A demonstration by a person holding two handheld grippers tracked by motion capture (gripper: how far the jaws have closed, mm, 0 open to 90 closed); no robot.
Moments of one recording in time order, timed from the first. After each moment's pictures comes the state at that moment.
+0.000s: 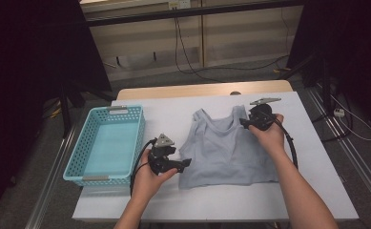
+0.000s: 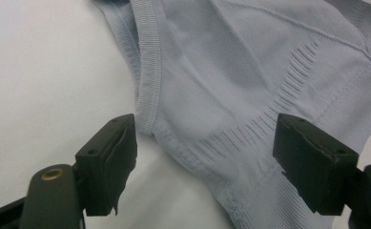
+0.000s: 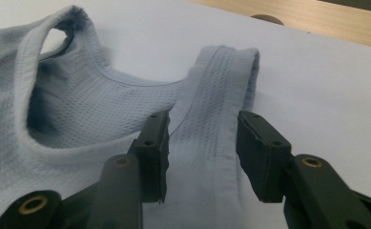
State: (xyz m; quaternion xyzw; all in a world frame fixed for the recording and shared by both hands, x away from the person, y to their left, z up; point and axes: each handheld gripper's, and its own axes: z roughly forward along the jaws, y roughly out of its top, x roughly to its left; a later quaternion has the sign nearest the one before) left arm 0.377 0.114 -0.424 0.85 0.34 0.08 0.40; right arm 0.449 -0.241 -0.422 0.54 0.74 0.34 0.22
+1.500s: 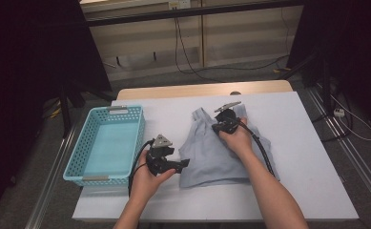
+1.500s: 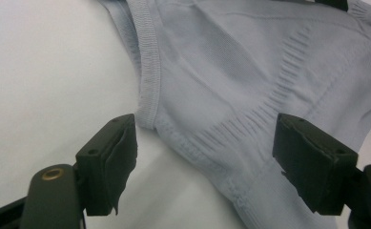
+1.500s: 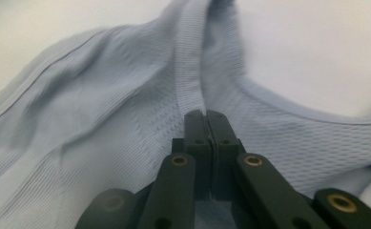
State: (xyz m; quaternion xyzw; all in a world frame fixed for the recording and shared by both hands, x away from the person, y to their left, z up) left arm 0.375 0.120 -0.424 0.84 0.35 0.08 0.41; right arm 0.471 -0.149 -0.443 0.48 0.80 0.34 0.16
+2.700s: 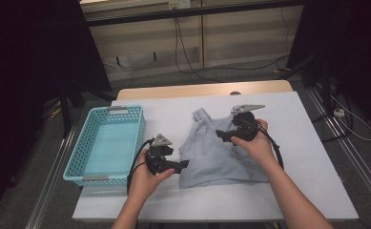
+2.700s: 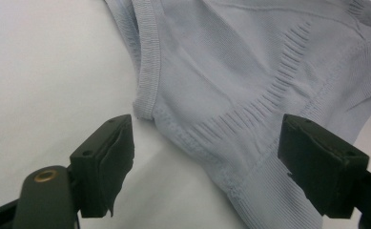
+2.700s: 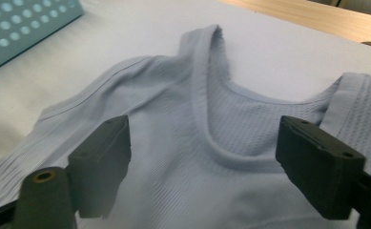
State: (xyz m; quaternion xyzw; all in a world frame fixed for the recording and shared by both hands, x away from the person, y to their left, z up) left arm 0.377 0.121 -0.420 0.85 0.35 0.06 0.40; right arm 0.413 -0.181 -0.403 0.47 0.77 0.40 0.17
